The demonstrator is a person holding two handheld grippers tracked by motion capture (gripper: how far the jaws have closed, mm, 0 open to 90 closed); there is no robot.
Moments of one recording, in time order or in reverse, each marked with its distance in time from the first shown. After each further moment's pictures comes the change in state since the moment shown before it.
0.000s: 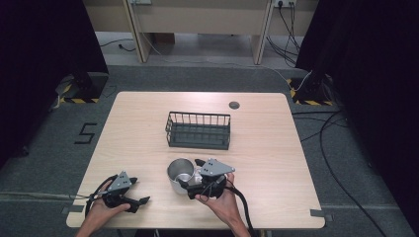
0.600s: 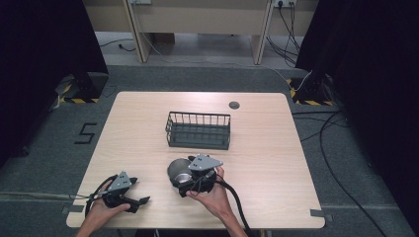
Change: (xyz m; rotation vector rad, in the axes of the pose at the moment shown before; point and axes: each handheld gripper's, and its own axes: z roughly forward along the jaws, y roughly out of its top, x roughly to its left) left arm 0.000 0.000 0.000 0.000 0.000 0.000; right arm 0.000 0.008 0.030 0.036 0.032 -0.009
